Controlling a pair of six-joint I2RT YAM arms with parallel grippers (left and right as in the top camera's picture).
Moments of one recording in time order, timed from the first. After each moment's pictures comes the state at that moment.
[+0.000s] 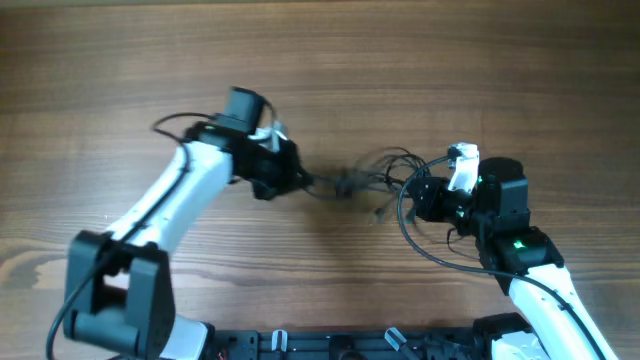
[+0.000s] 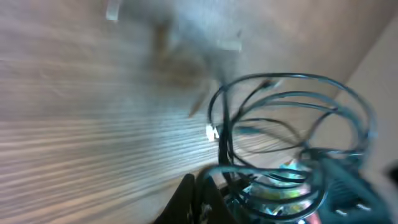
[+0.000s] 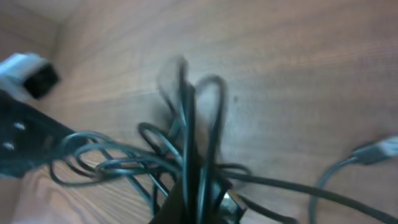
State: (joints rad) left arm -0.25 1.64 1.10 -0.77 0.68 -0.67; right arm 0.16 1.00 0.49 -0.25 -0.45 0.51
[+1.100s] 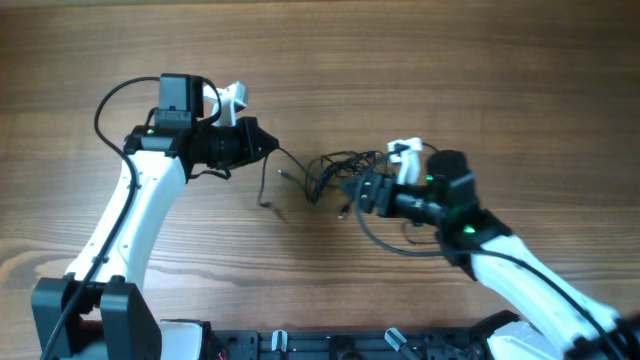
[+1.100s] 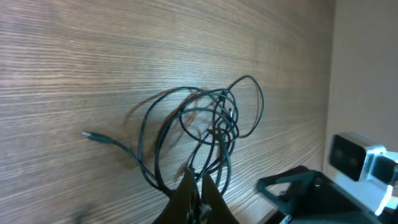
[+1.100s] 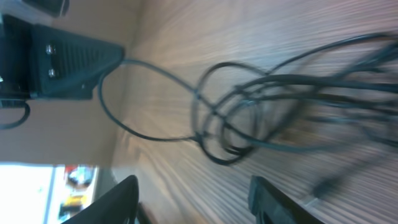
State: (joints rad) left arm -0.09 1.53 1.10 -0.65 0.69 -0.33; right arm 0.43 1.29 0.49 0.26 -0.63 0.80
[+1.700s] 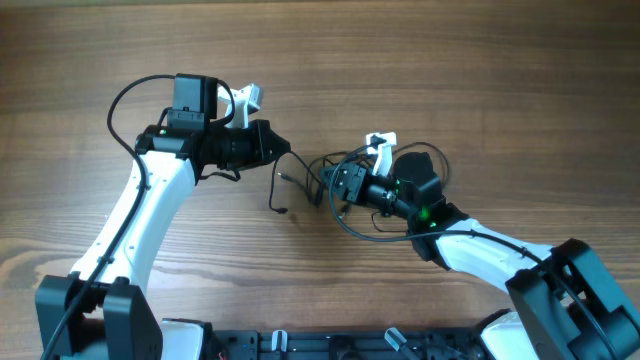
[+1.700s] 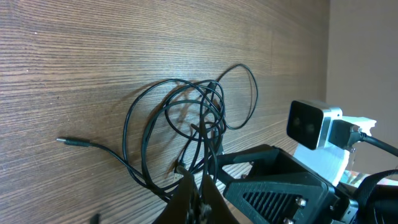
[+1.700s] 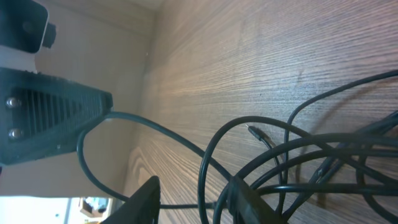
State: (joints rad) left arm -0.14 1.53 1.10 -0.65 0.70 -0.33; right arm 0.53 1.56 0.49 0.67 -0.49 1.00
